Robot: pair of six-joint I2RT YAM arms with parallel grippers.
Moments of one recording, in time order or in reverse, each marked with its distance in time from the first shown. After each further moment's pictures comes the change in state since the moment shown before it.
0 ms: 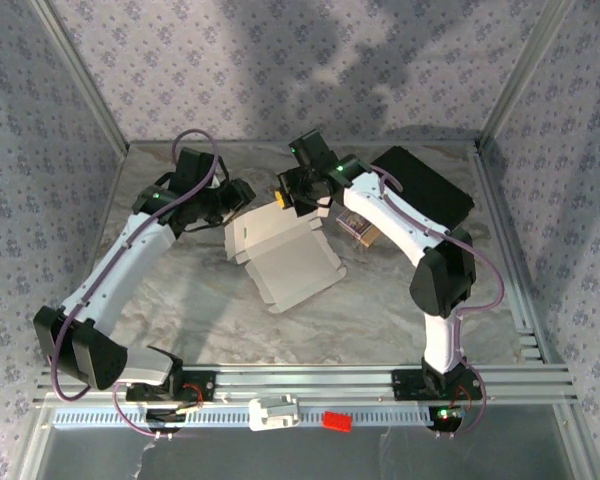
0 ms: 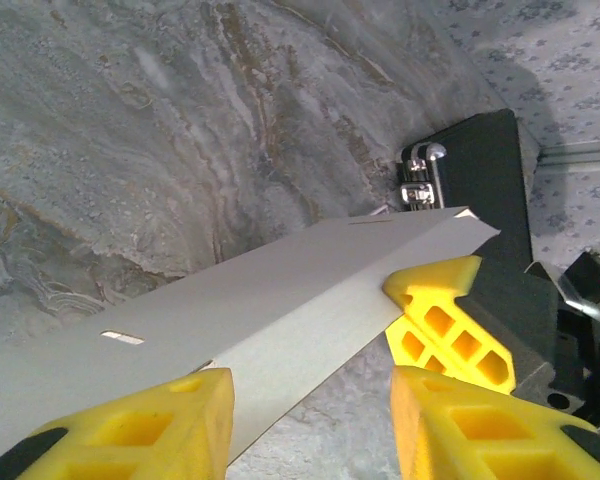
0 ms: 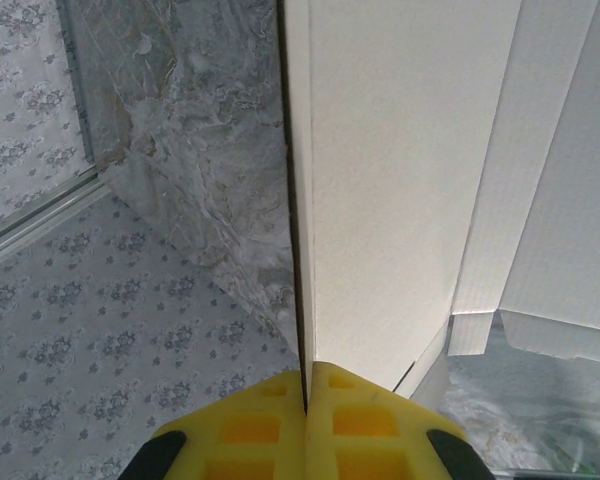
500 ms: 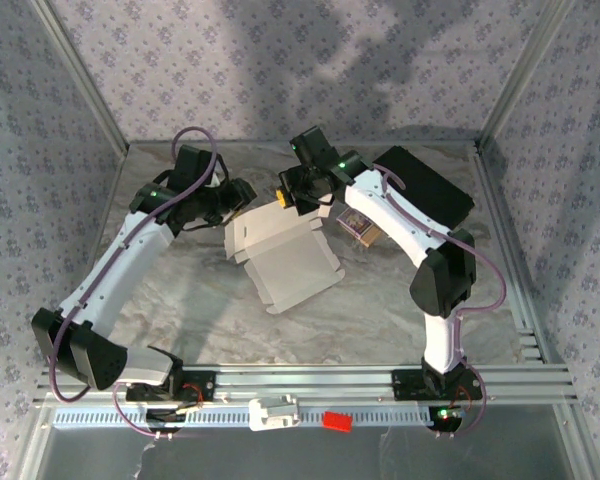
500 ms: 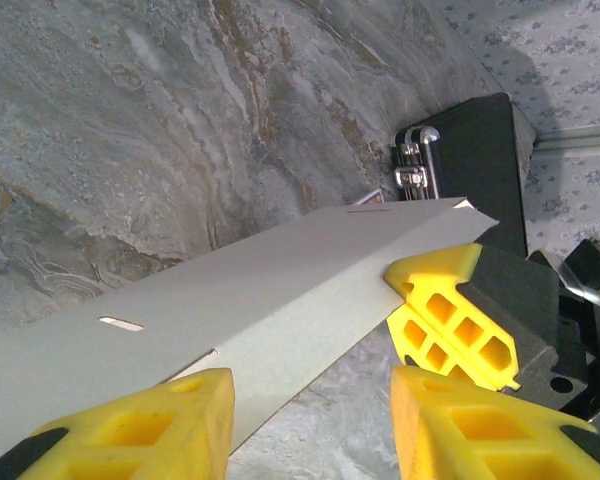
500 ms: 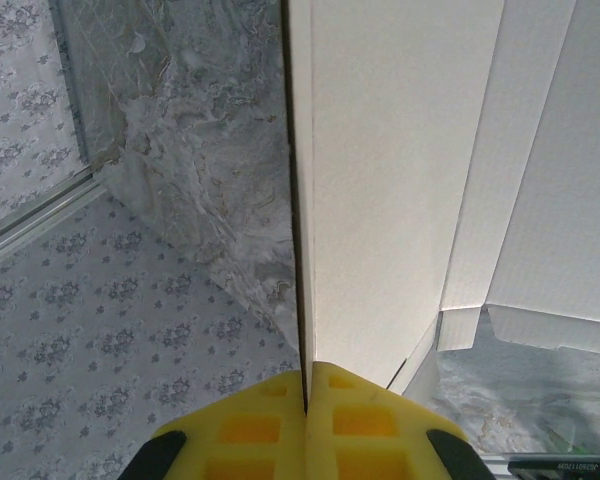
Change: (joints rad) left arm -0.010 0.000 0.033 -0.051 0.021 -0.003; right arm 0.000 0.000 0.037 -0.055 -0.003 0.008
